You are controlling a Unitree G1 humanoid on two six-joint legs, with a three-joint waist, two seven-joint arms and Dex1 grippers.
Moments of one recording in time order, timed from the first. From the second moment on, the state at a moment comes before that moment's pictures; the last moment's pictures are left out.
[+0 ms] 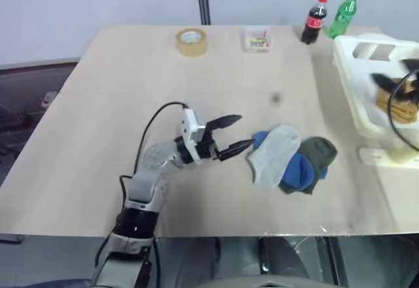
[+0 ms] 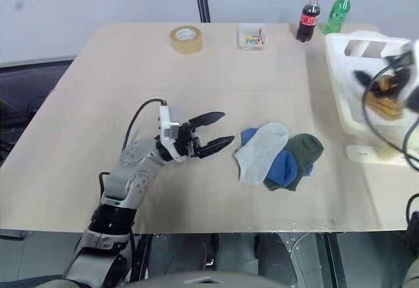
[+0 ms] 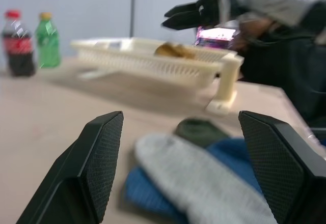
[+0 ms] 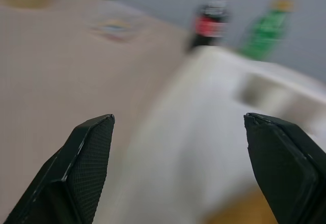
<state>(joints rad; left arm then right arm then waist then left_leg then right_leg) -0.33 0.33 -0.09 -0.05 -0.46 0.17 -0.97 -0.51 -0.88 -0.29 0.12 0.42 0.51 0.79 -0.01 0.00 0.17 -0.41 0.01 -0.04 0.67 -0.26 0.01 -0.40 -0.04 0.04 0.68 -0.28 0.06</state>
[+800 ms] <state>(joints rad) 0.29 0.52 0.15 -0.45 -0.43 0.28 -0.72 0.34 -0.70 -0.45 -0.21 0.58 0.16 1.17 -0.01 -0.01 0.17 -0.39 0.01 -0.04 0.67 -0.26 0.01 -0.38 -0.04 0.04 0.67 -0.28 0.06</state>
